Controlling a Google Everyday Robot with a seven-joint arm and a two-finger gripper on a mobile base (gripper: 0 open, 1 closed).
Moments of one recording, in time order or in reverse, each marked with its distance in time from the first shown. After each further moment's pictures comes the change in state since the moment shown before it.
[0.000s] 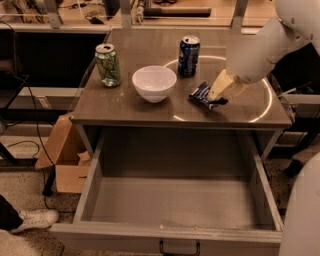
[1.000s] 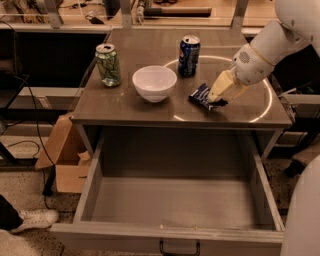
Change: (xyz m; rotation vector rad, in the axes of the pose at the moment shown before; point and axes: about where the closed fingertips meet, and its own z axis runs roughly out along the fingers) arm 0.002 0.000 0.004 -0.009 0.003 0.006
